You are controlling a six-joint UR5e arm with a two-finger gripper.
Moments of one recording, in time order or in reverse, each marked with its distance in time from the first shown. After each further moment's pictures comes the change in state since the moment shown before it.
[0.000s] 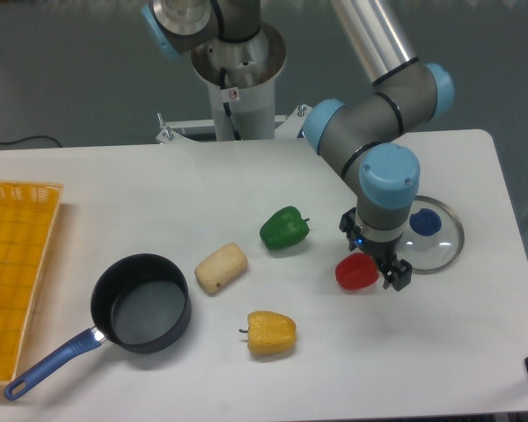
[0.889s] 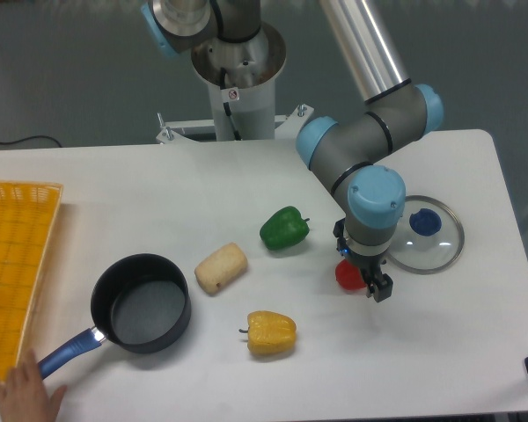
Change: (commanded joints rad) arm -0.012 -0.029 -0.041 0.020 0.000 0.017
